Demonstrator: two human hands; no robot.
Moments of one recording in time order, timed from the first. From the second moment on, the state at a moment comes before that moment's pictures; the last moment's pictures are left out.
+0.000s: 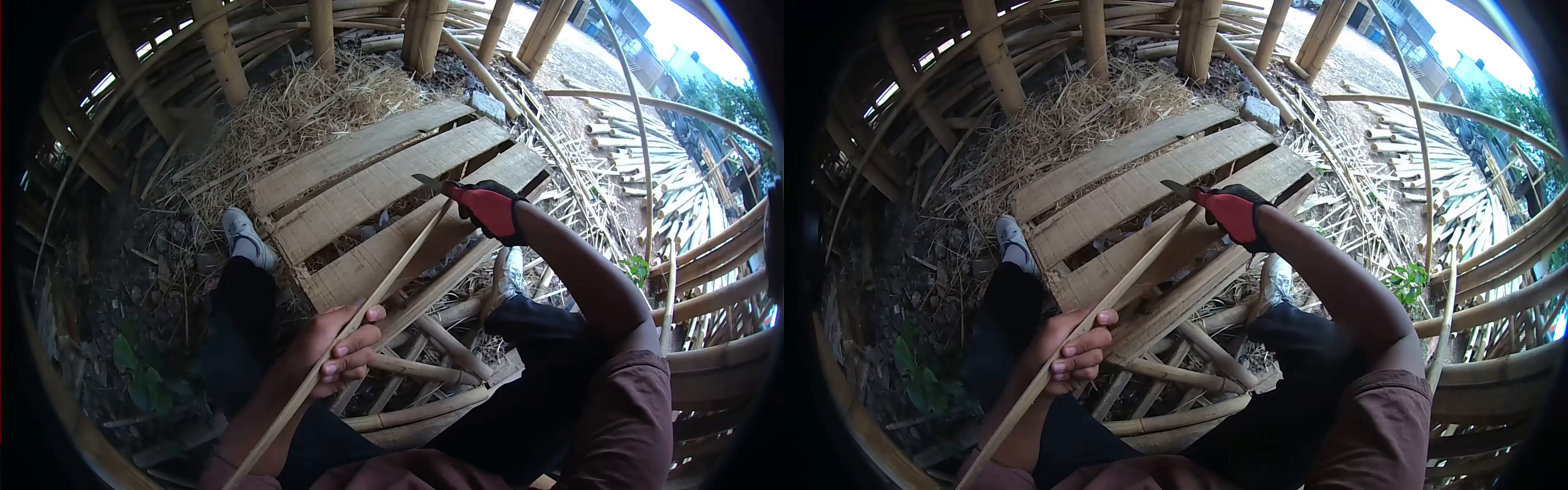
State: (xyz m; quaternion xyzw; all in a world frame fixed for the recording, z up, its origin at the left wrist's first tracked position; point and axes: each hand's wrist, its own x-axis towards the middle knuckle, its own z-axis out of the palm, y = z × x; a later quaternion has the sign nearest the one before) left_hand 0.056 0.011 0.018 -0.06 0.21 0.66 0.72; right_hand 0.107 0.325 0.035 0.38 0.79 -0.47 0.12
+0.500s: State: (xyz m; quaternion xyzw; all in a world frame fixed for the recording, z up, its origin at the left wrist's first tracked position) left_hand 0.053 0.007 0.009 -0.12 0.06 0.67 0.73; right_hand 0.109 0.284 0.049 0.35 0.78 -0.49 0.17
